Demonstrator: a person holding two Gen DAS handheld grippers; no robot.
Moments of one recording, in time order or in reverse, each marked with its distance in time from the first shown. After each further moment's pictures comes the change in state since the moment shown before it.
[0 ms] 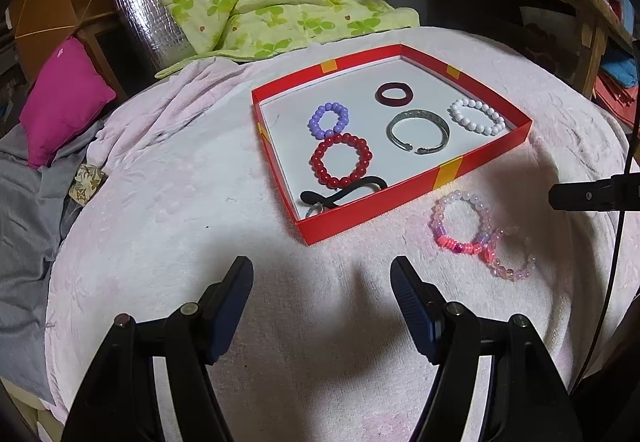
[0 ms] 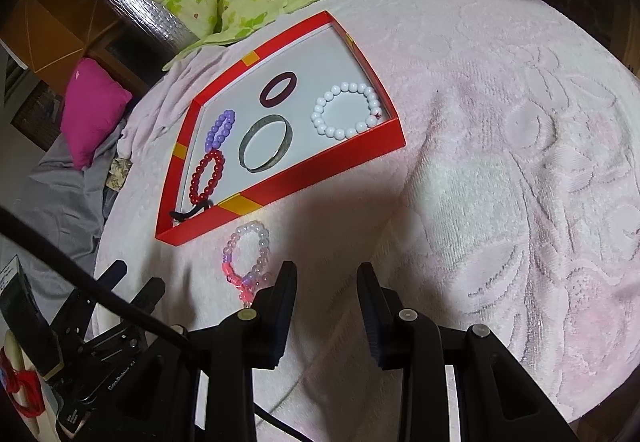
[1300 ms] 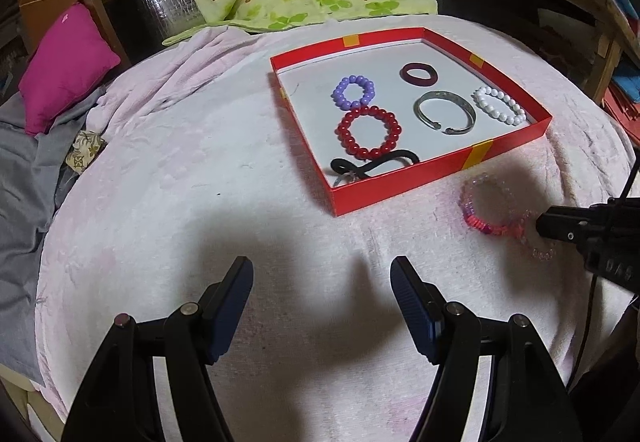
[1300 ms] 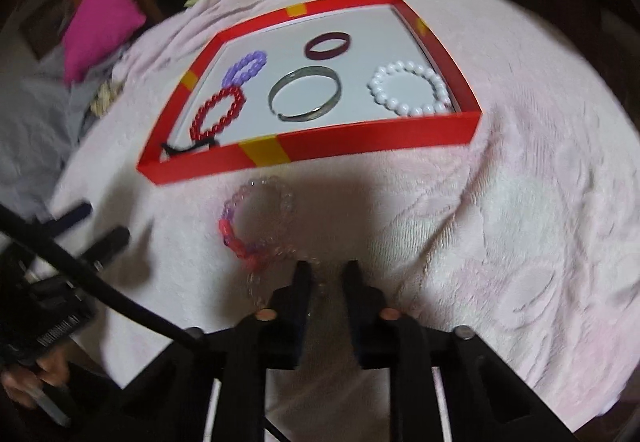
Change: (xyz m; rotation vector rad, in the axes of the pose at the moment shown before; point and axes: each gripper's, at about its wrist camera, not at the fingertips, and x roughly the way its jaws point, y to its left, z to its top) left arm 0.011 0.025 -0.009 -0.069 0.077 -0.024; right arm 0.039 0.056 -0.019 -0.312 0.039 -0.168
